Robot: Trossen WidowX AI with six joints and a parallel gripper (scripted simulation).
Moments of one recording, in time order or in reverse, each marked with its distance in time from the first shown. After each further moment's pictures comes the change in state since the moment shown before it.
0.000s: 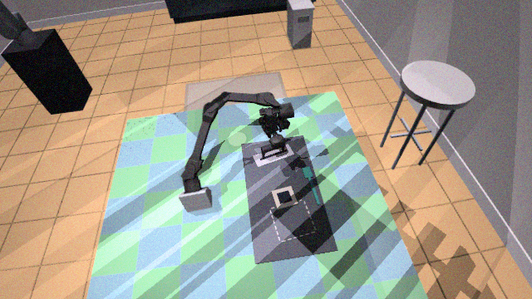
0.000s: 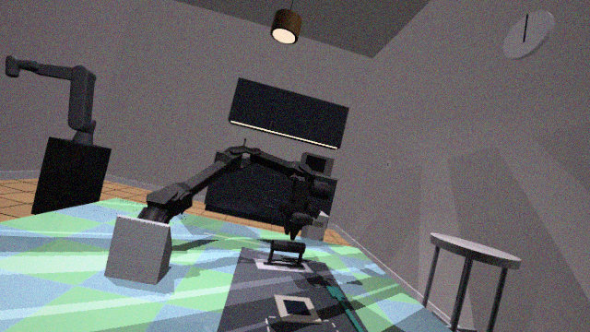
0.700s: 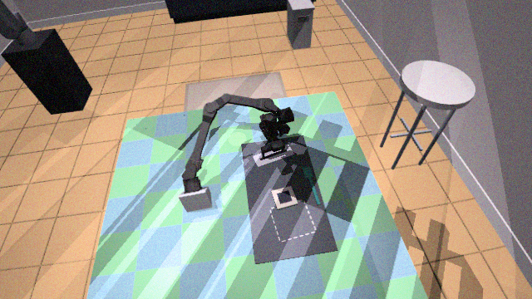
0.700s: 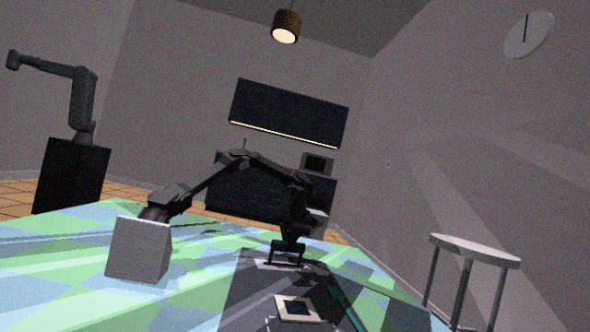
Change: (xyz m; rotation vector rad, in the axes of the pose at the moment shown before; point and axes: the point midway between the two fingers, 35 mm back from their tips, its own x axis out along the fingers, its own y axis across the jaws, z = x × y) arm 0.034 0.002 0.000 -0.001 0.005 0.004
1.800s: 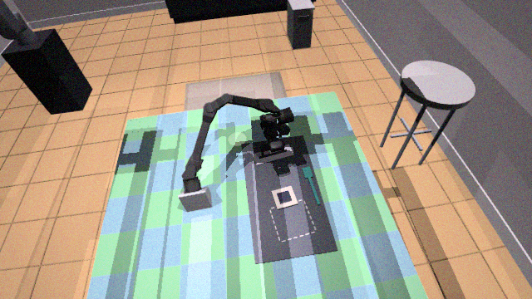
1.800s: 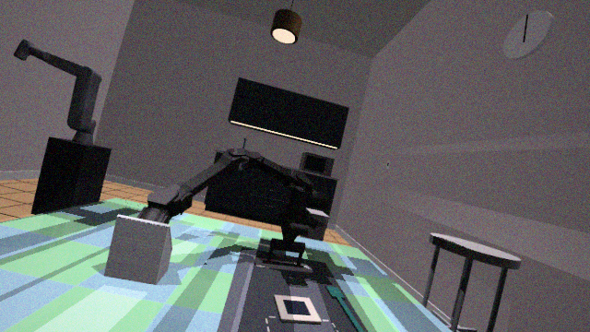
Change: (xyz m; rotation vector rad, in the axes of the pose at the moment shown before) arm 0.002 0.000 0.000 0.086 -0.001 0.006
